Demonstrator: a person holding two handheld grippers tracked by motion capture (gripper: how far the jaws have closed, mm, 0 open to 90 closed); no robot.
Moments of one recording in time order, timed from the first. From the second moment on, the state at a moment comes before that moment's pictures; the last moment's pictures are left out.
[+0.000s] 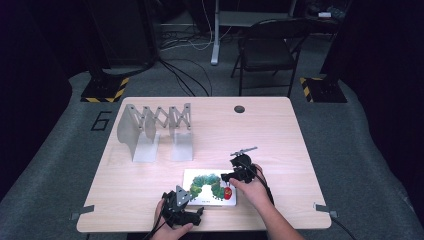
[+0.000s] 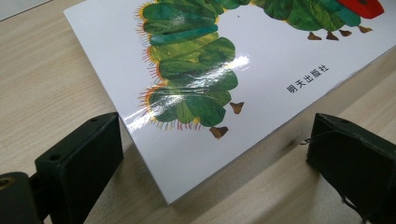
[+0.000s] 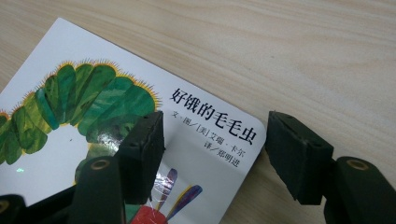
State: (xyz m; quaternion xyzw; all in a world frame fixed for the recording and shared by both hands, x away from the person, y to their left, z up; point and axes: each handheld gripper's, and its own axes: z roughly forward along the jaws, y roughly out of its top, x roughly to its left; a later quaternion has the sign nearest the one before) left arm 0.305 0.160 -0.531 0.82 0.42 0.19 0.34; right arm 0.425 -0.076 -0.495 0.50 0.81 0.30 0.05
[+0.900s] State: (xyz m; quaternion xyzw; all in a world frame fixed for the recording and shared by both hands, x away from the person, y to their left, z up) left arm 0.305 0.160 -0.531 0.82 0.42 0.19 0.35; right arm 0.421 -0.078 -0.482 0.49 0.81 0.32 0.06
